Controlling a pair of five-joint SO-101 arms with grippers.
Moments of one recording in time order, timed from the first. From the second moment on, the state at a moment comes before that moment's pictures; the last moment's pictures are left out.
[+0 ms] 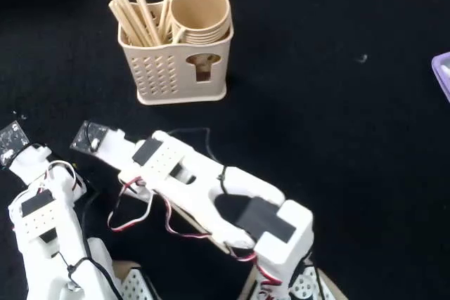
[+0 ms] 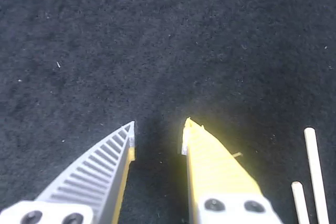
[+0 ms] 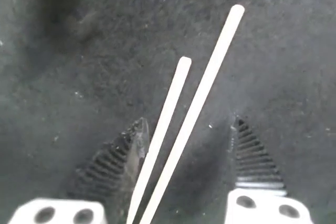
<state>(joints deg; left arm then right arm) -37.5 -51.3 79.1 36.2 5.8 -54.0 17.1 15.6 53.3 15.6</state>
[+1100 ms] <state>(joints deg) -37.5 -51.3 79.1 36.2 5.8 -42.1 3.0 5.7 70.8 19.6</state>
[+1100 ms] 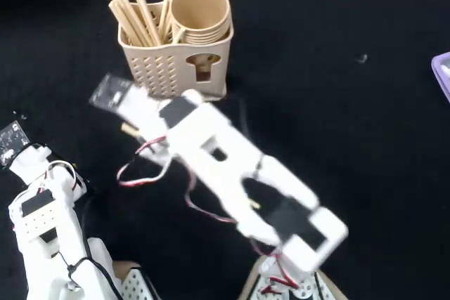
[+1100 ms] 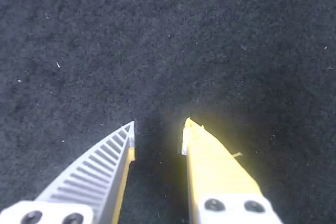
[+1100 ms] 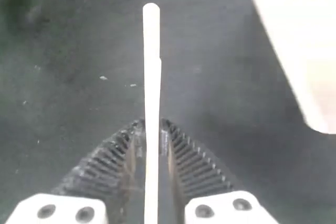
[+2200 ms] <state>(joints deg) -37.2 -51.3 79.1 36.2 5.8 -31.3 3.8 -15.3 11.3 1.9</state>
